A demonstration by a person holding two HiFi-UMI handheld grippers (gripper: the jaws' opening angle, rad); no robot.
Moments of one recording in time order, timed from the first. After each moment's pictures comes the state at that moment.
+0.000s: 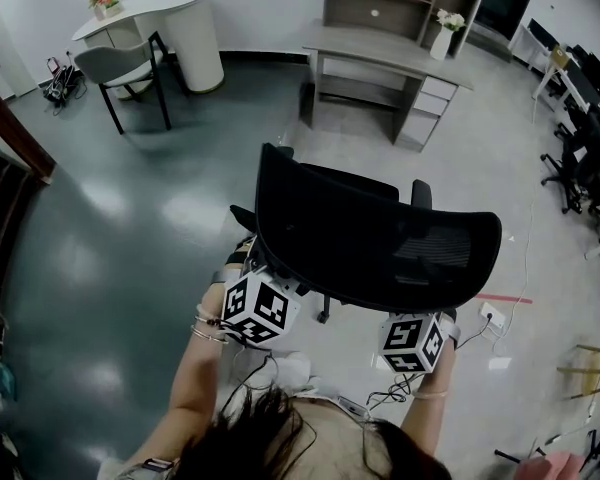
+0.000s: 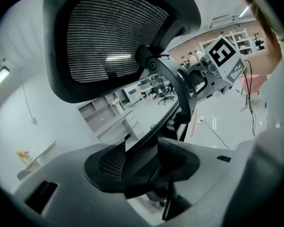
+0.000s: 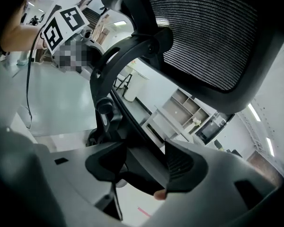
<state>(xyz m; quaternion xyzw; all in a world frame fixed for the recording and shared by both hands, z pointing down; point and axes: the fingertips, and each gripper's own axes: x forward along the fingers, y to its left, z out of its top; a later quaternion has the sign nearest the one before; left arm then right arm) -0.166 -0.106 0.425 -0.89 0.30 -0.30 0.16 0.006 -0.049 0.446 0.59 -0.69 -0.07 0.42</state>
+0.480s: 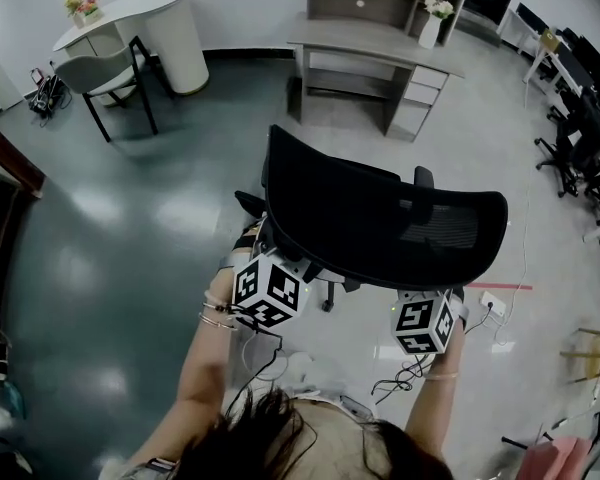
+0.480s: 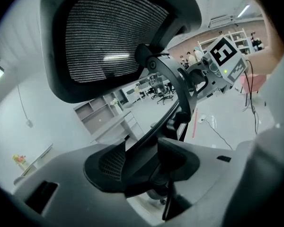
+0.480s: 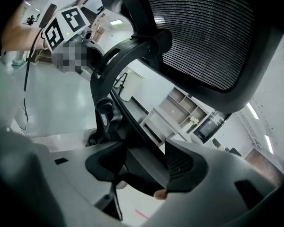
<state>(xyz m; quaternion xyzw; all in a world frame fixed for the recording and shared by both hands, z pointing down) -0.139 -0.156 0.425 -0.89 0.29 -0.31 0.16 0.031 -0.092 0.444 0.60 -0.68 -0.07 0.41</state>
